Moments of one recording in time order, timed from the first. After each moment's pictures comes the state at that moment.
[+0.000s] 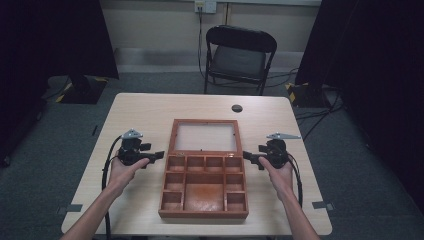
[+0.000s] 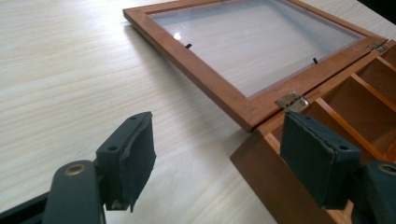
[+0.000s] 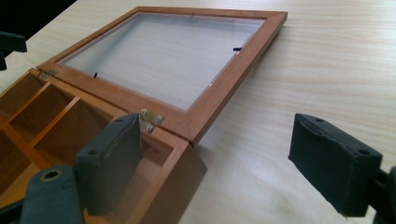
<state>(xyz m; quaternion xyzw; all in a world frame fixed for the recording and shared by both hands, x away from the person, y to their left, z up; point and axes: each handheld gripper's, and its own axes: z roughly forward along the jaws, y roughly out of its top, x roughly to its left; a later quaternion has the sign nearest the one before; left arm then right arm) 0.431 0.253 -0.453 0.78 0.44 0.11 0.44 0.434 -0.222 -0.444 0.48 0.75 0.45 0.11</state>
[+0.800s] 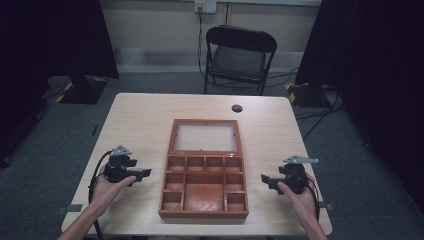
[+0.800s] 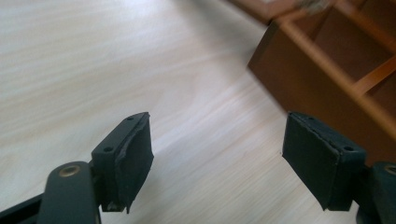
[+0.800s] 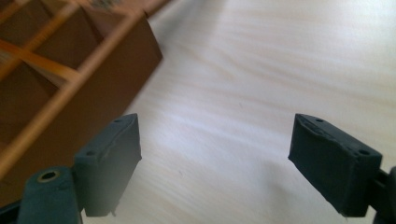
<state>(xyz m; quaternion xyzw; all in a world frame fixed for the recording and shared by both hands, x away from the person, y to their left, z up) 0.389 0.281 -0.472 0.80 0.46 0.12 0.36 0.369 -0.268 -0.466 0.50 0.77 0.37 0.14</state>
